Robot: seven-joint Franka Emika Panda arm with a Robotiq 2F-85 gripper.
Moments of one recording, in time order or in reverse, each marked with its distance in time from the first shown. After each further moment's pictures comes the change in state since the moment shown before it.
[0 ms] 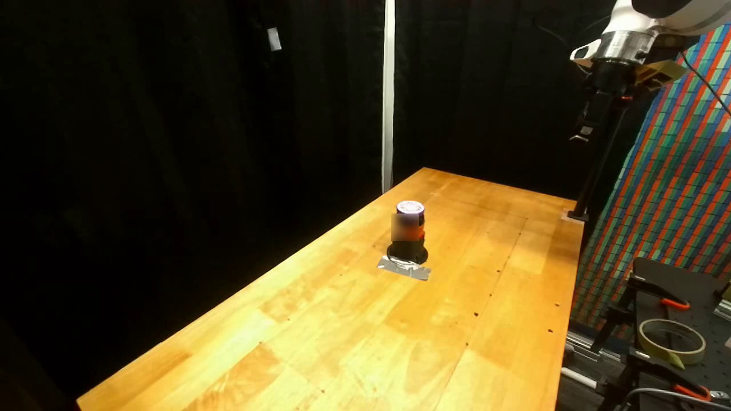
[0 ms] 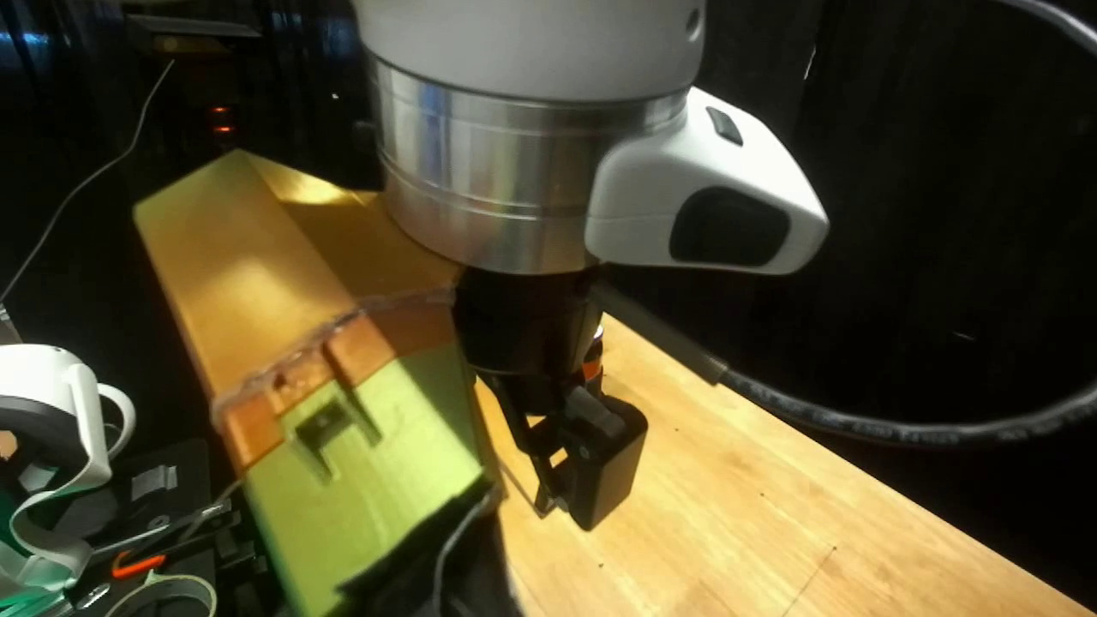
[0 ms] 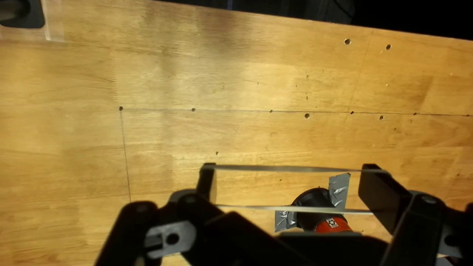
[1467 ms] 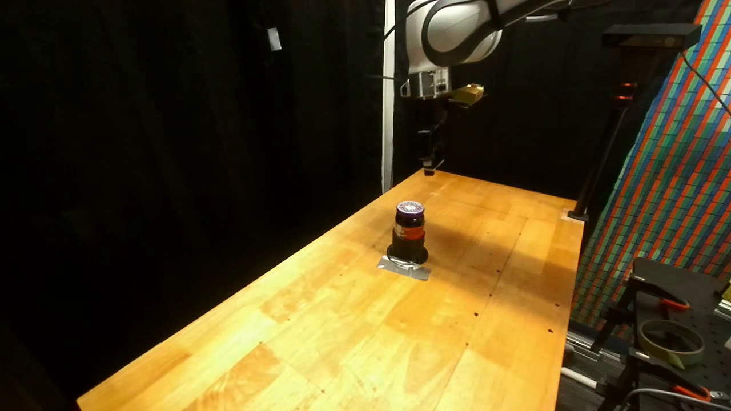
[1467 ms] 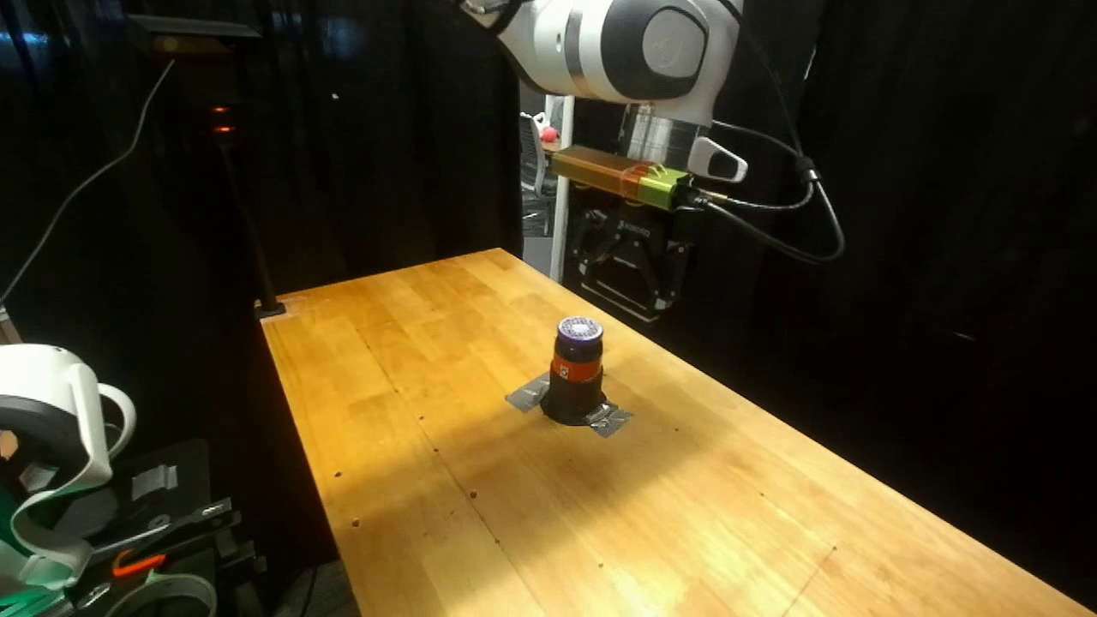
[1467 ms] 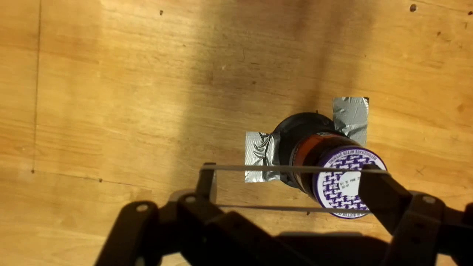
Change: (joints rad) arm 0.019 0.876 0.484 0.988 -0.162 -0.280 0.484
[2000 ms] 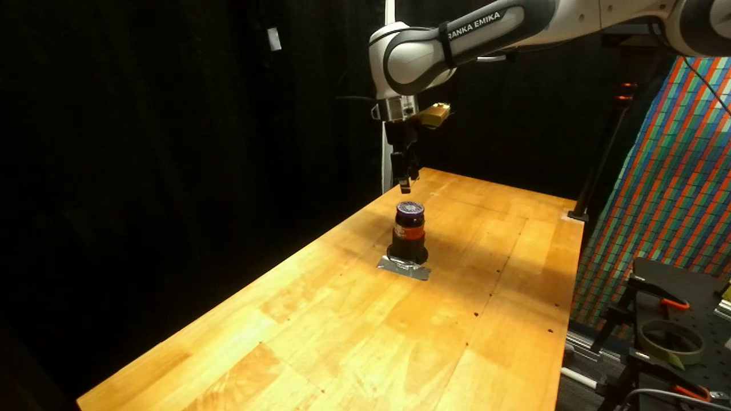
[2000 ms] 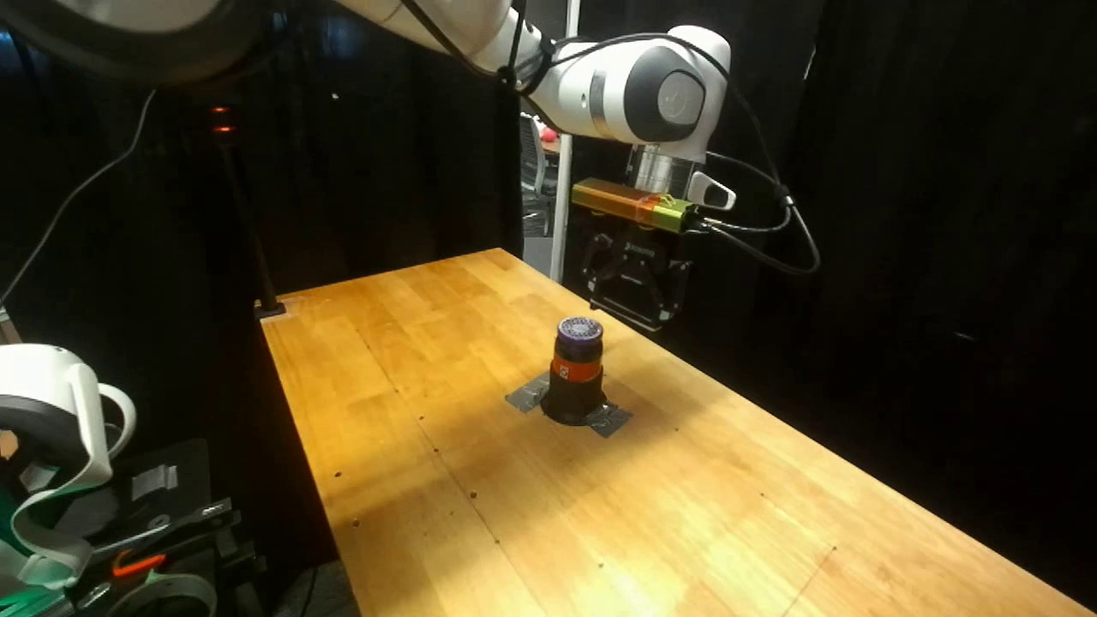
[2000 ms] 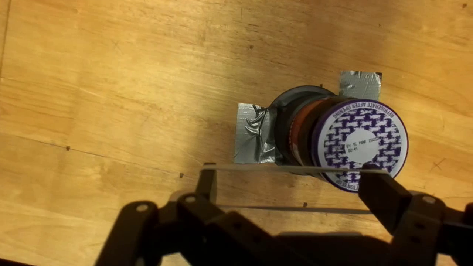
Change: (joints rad) arm 0.050 0.280 0.006 0.364 -0.040 -0.142 0.000
